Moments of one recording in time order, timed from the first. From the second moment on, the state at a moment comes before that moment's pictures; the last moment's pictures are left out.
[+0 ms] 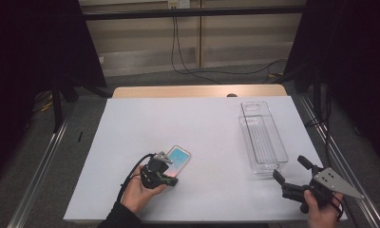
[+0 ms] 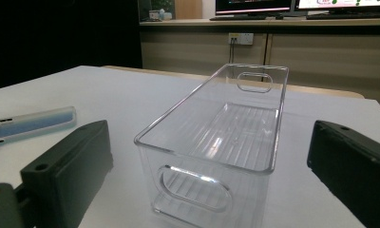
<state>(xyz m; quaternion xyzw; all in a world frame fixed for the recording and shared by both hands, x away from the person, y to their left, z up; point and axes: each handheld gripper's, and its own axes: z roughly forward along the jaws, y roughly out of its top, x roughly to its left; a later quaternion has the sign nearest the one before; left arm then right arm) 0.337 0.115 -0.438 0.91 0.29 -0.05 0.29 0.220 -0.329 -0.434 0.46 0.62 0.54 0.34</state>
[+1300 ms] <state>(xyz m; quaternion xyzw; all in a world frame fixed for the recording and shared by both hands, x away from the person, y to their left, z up) 0.346 0.141 -0.437 0.90 0.33 -0.04 0.28 0.220 -0.328 -0.433 0.46 0.62 0.54 0.34</state>
